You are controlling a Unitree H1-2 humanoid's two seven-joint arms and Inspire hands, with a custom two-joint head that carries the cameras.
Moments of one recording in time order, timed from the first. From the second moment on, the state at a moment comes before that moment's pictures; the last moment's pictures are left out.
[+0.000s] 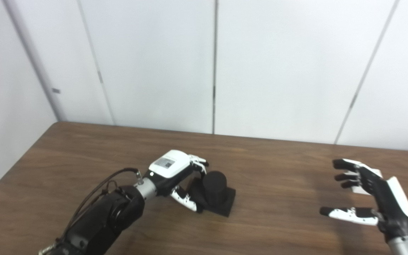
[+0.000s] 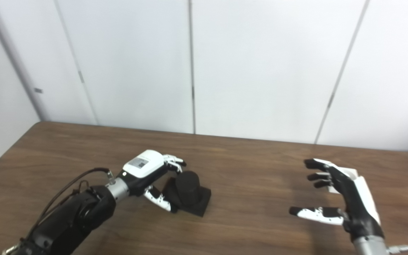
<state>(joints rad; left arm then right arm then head) -0.49 0.45 -0.51 0.30 0.70 -0.29 -0.09 -0.06 -0.28 -0.06 -0.20 -0.27 -0.01 0.04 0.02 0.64</state>
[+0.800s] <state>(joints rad) -0.58 0.42 -0.60 0.38 0.68 -0.37 -0.17 -0.10 -0.25 -0.02 -0.18 -0.34 0.03 0.05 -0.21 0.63</state>
